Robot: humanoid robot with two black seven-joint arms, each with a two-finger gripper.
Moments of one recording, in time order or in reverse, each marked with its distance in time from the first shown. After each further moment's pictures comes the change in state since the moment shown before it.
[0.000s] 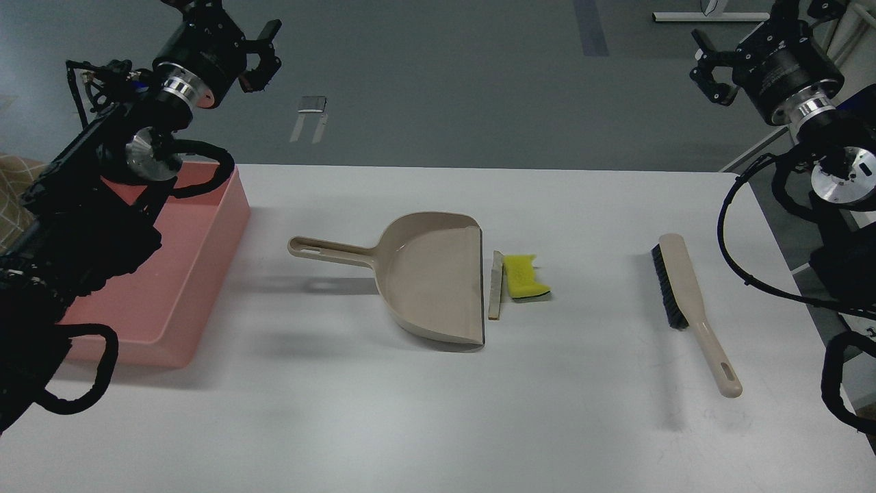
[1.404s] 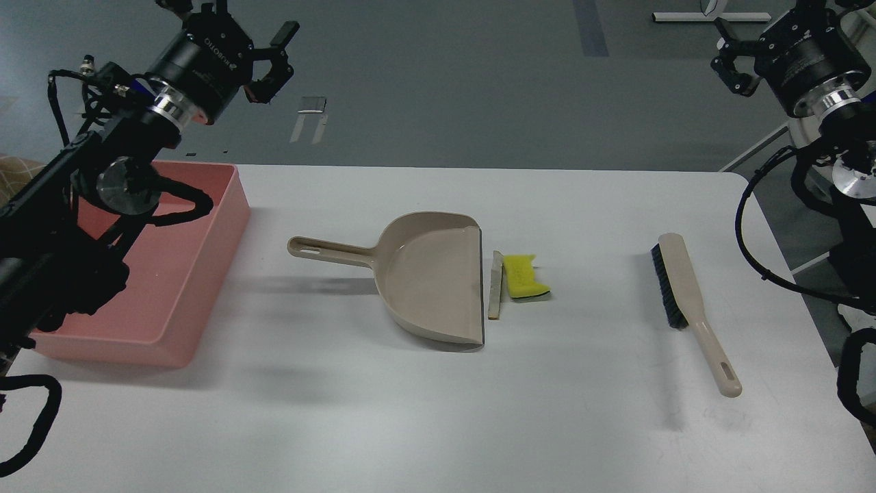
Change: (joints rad) left arm 0.274 0.226 -0.026 -0.508 -0.006 -0.018 -0.016; right arm 0.003 -0.043 0.006 0.002 0.000 0.001 0.014
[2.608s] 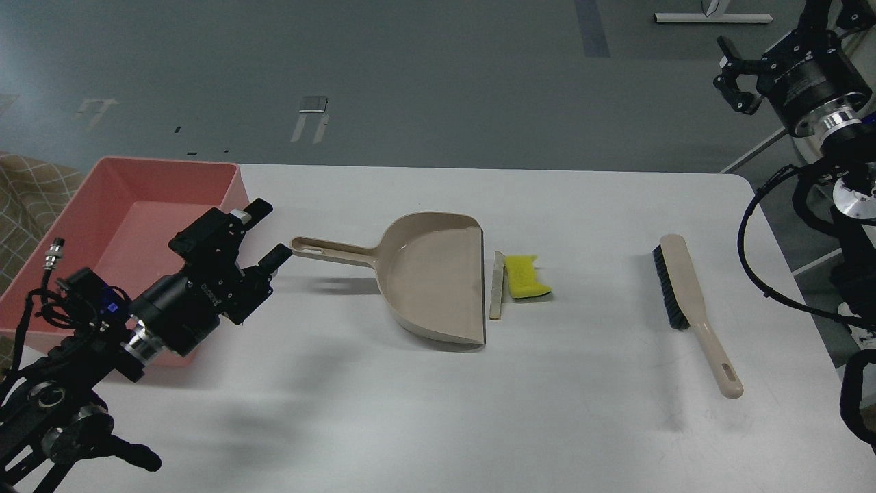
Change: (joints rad) left arm 0.737 -0.013 -0.226 -0.438 0.594 0.014 -0.043; right arm -0.067 -0.005 0.011 0.049 0.000 -0.004 0.009
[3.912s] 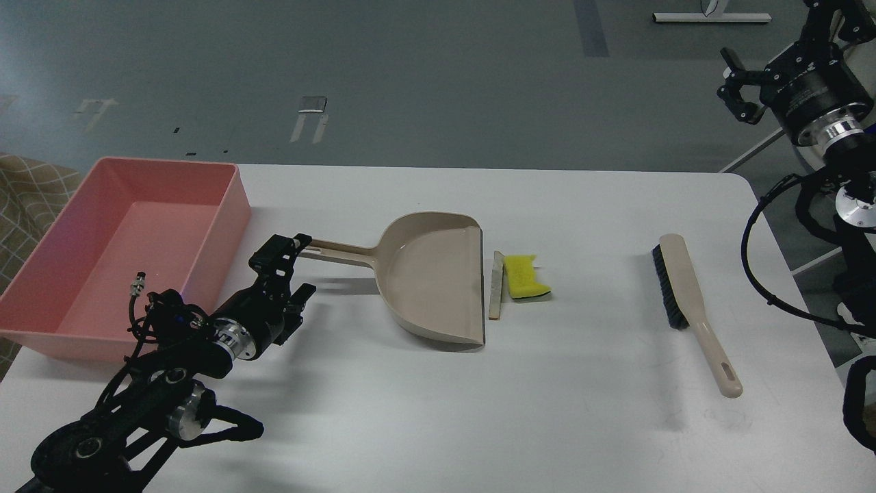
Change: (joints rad) left arm -0.155 -0.175 0.201 0.172 -0.006 0.391 0.208; right arm -0.019 -0.007 0.002 0.000 0.000 0.000 0.000
